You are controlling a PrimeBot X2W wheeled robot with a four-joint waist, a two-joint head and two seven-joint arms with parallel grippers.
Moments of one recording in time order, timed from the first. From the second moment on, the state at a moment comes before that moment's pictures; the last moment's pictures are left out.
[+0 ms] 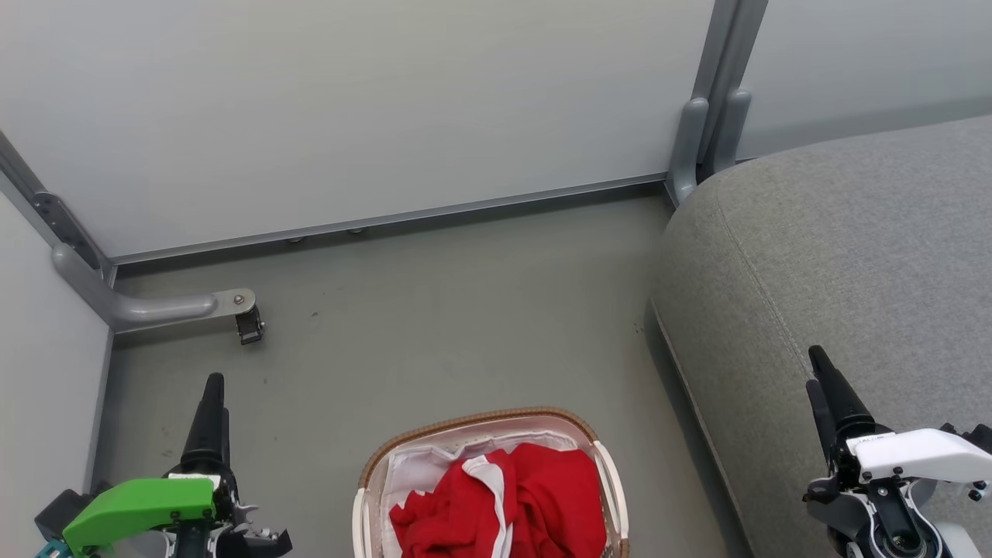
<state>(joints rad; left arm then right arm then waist) -0.08 0.04 0.09 0.29 -1.49 -0.13 0.04 -0.09 -0.09 -0.05 0.27 1.51 0.13 0.04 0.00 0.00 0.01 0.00</state>
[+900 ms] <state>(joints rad) -0.08 0.04 0.05 0.30 -0.92 -0.13 -0.06 -0.11 -0.11 -0.01 0.27 1.01 0.13 -0.07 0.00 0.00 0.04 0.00</state>
